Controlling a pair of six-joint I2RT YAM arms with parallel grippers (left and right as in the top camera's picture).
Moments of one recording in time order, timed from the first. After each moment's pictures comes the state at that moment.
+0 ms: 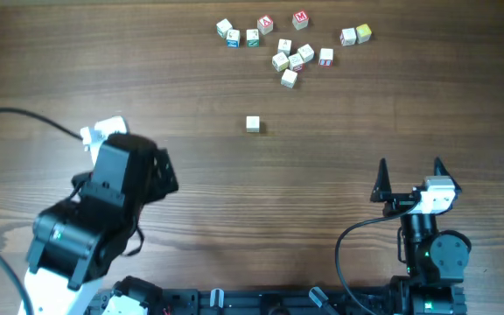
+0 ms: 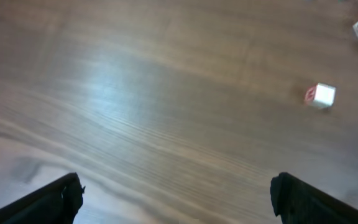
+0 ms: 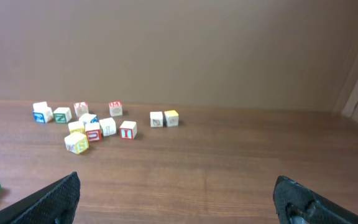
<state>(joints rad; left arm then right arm) -0.37 0.93 1.18 -1.26 -0.40 -0.57 -0.05 0.02 0.01 0.00 -0.04 -0.05</state>
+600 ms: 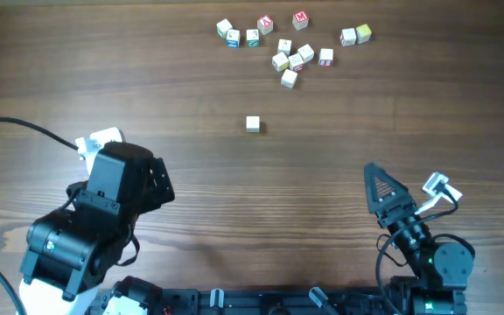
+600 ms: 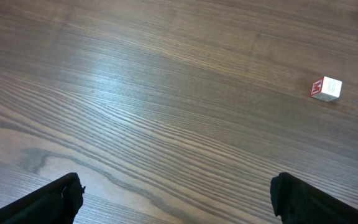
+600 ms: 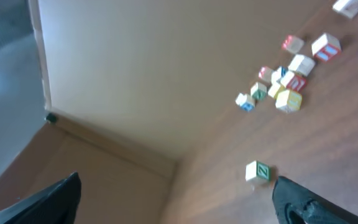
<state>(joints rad) -0.37 0.91 1.18 -1.29 -0.40 -0.57 -0.05 0.02 0.02 0.11 -0.53 1.16</state>
